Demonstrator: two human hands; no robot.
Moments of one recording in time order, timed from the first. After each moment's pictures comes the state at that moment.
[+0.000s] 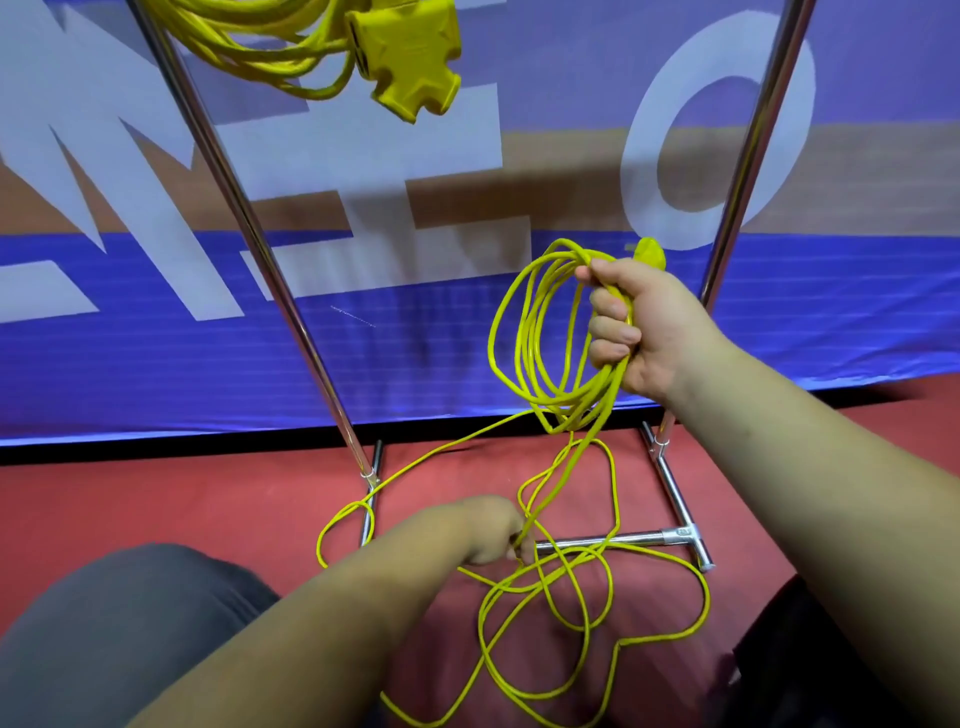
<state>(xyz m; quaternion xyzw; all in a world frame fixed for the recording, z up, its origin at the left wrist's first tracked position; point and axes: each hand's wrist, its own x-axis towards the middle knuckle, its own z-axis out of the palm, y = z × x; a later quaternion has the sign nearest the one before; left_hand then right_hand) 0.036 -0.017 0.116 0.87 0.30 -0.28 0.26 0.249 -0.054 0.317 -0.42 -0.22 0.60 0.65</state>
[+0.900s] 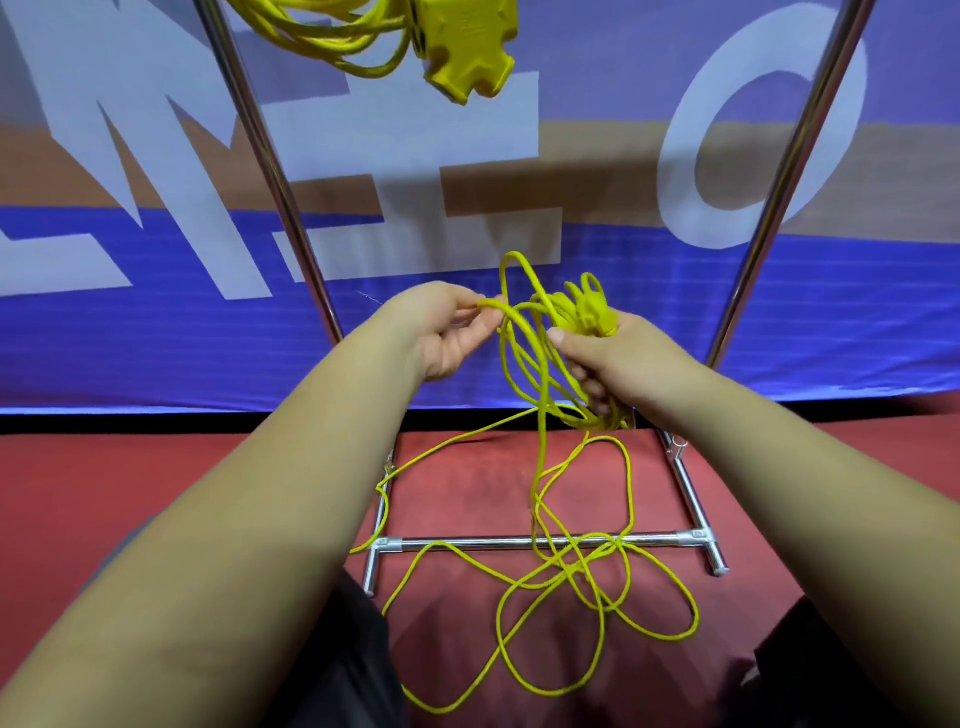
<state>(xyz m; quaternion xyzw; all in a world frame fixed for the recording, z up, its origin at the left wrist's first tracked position) 0.031 0.050 0.329 0.28 0.48 0.34 0.76 0.213 -0.063 0.287 -0.60 -0.50 0.43 0.45</state>
